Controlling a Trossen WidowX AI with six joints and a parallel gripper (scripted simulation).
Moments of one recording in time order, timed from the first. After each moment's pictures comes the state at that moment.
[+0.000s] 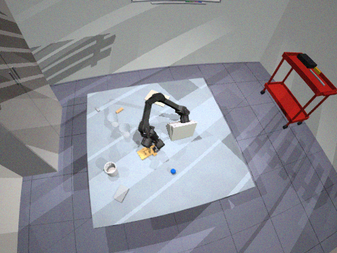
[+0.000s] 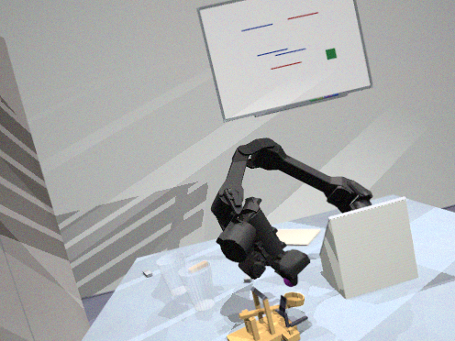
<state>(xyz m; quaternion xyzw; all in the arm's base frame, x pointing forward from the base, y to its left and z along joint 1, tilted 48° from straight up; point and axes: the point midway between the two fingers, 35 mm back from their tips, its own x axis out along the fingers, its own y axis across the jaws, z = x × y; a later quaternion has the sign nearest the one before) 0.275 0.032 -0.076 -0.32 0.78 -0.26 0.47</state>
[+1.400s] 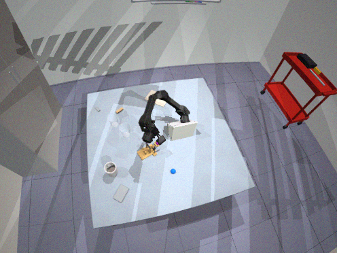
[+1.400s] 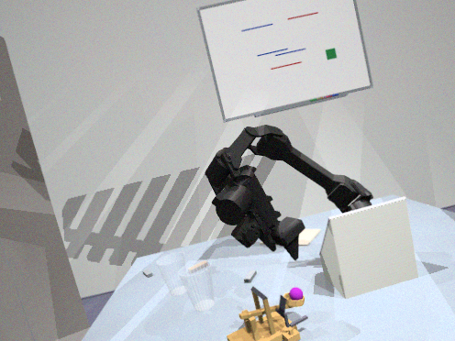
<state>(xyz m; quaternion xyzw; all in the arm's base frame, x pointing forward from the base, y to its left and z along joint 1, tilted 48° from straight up) 0.278 0.087 -0.031 -0.34 0.78 -0.23 0.48</state>
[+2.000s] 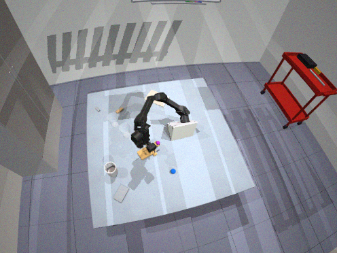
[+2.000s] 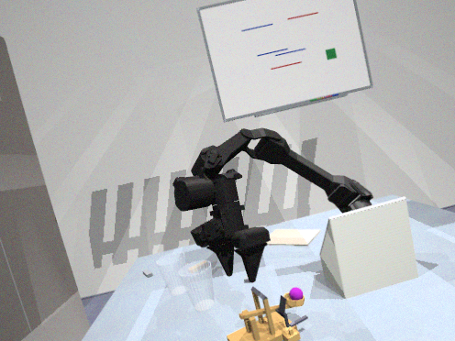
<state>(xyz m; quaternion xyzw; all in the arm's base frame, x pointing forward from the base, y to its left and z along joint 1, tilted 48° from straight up) 0.385 0.132 -0.069 -0.35 0.69 -0.08 0.63</state>
